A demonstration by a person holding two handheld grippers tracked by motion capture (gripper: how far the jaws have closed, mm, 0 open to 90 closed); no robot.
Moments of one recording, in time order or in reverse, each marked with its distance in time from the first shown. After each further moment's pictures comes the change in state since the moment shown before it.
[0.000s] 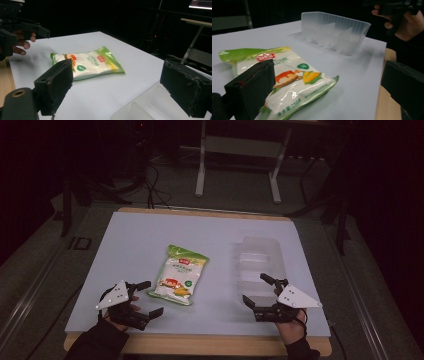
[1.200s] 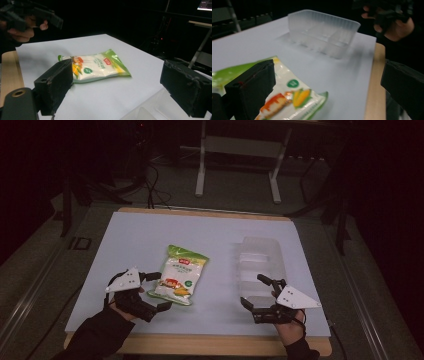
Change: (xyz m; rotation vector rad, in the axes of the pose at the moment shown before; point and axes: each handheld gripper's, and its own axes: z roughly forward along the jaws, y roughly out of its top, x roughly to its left) left arm -0.003 0.067 0.018 0.130 -0.066 0.040; right arm 0.003 0.002 0.001 -0.017 0.046 -0.003
